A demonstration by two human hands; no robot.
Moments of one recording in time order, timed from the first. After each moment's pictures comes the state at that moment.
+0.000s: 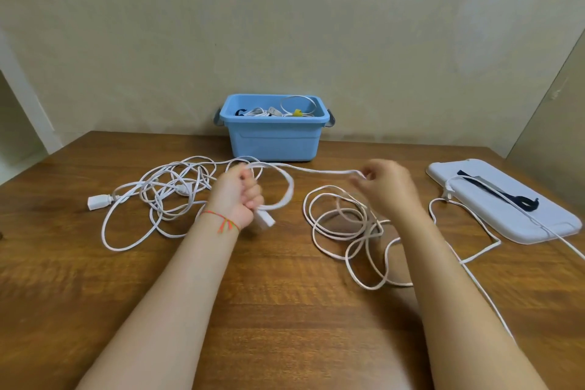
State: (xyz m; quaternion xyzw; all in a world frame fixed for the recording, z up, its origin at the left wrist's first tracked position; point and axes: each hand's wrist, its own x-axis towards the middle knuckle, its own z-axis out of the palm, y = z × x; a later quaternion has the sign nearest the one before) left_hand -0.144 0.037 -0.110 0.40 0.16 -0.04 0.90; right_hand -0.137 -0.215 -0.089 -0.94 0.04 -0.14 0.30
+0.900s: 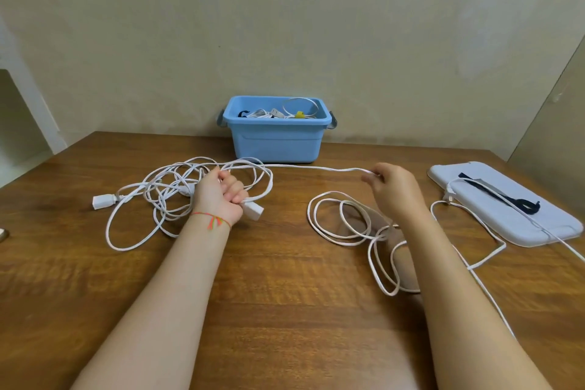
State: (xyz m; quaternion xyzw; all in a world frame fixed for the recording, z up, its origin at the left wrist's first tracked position) left_hand -0.140 0.054 -0.116 0.26 0.21 0.01 0.94; right_hand -0.132 -0.224 -0.099 -0.94 0.00 -0.16 0.30
